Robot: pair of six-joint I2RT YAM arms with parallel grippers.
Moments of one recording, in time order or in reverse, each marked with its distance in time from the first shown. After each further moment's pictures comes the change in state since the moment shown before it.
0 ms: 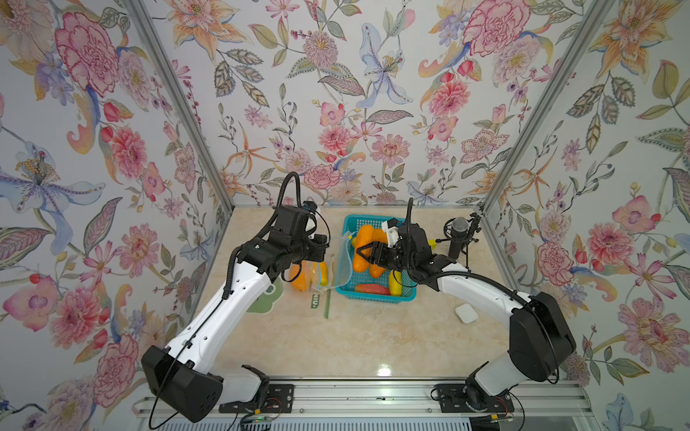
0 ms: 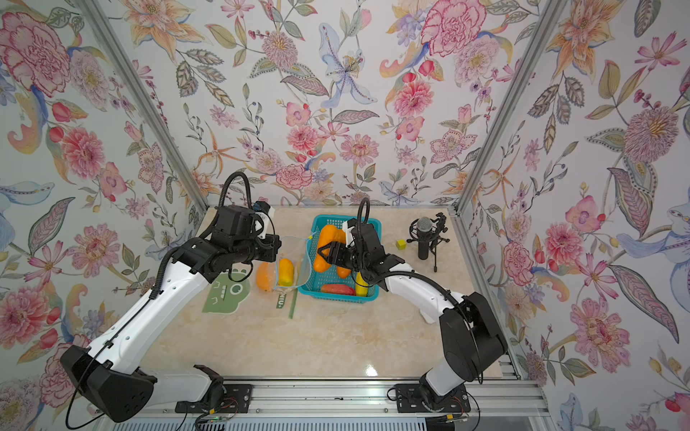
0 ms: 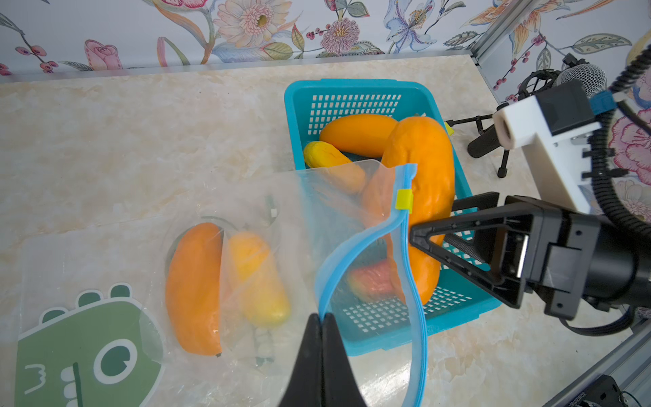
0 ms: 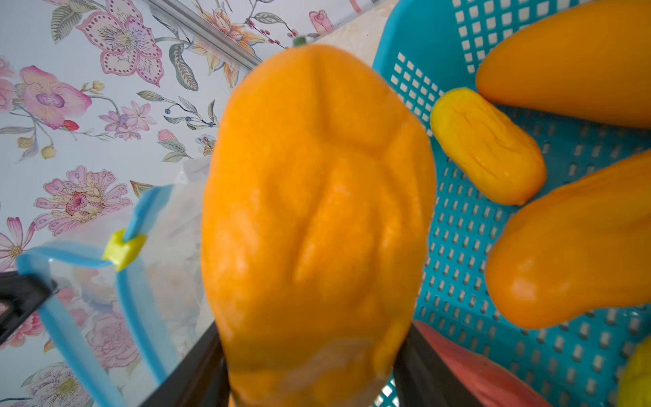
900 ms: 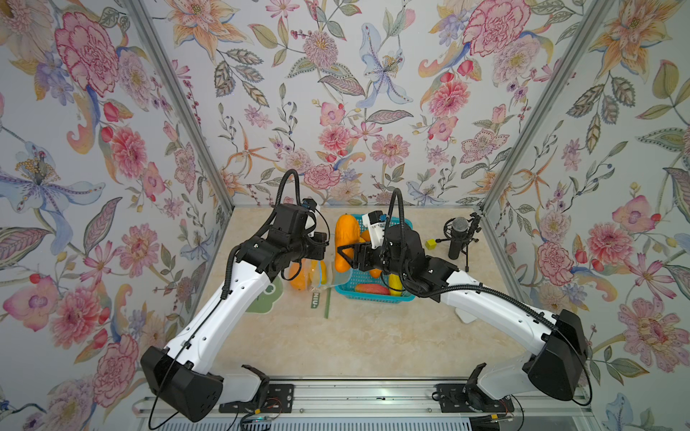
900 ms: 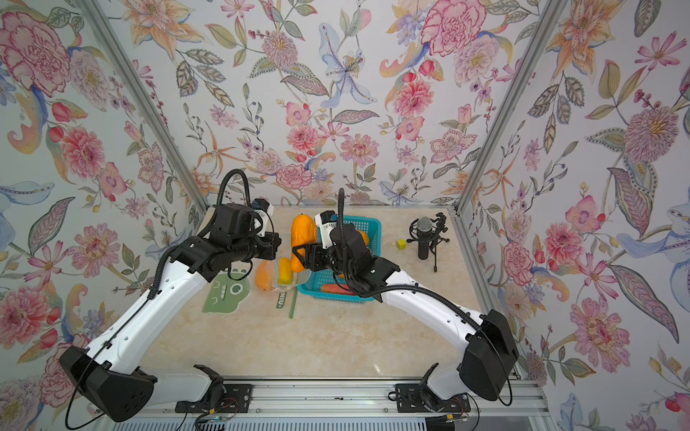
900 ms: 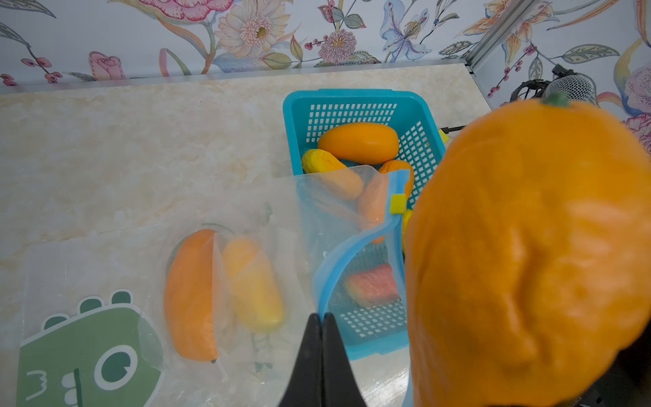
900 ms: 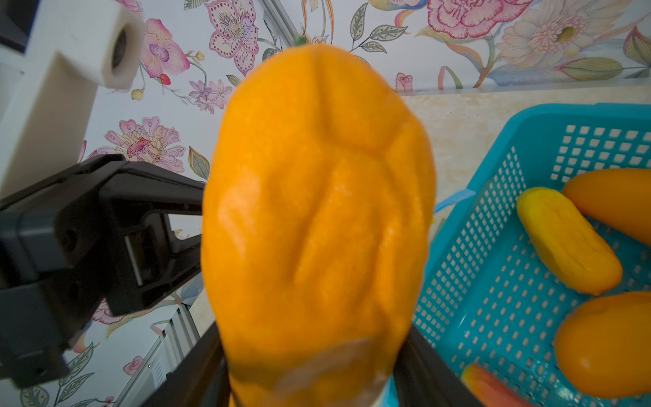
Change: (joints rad) left arm 0.000 0.001 0.029 -0.001 0.001 0.000; right arm 0.231 -0.064 0.156 -0.083 0.205 -0.185
